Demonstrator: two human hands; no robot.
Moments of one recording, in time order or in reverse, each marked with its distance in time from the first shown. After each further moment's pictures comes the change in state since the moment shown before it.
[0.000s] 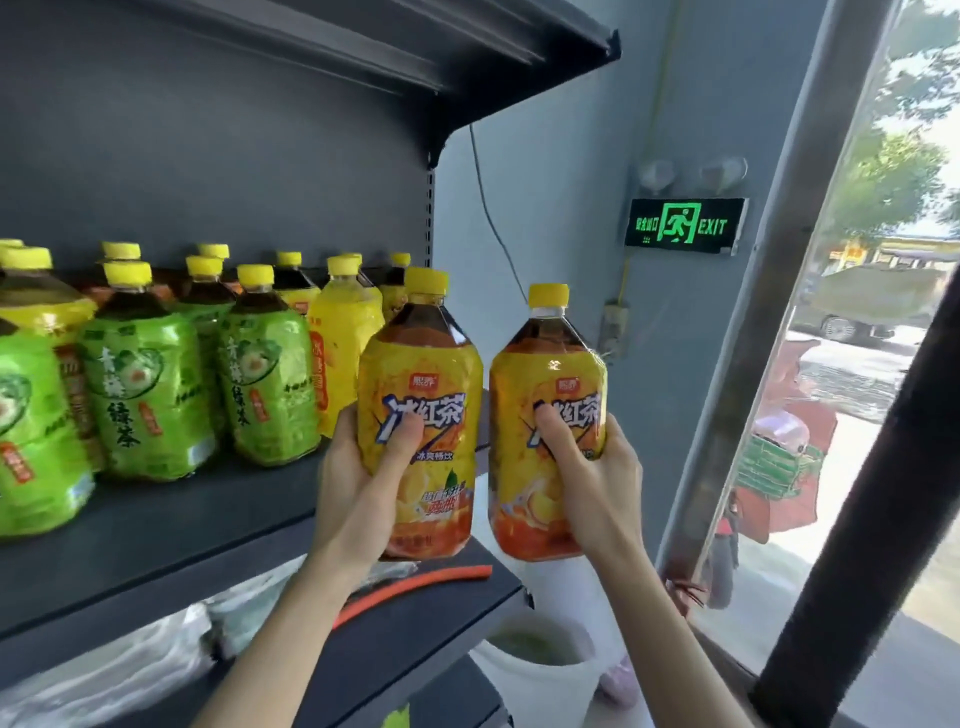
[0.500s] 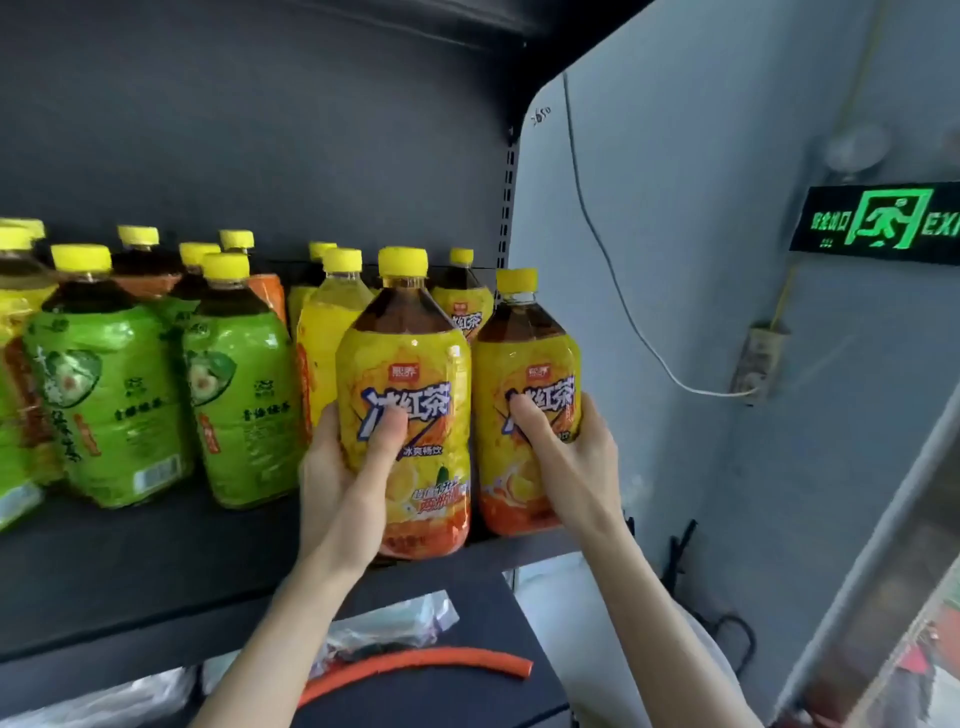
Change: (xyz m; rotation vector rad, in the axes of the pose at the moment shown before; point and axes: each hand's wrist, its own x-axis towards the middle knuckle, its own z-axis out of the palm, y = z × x) left_hand 0.090 -0.075 0.033 0.196 0.340 0.065; right_hand 0.158 0.076 0.082 0.200 -0.409 -0.023
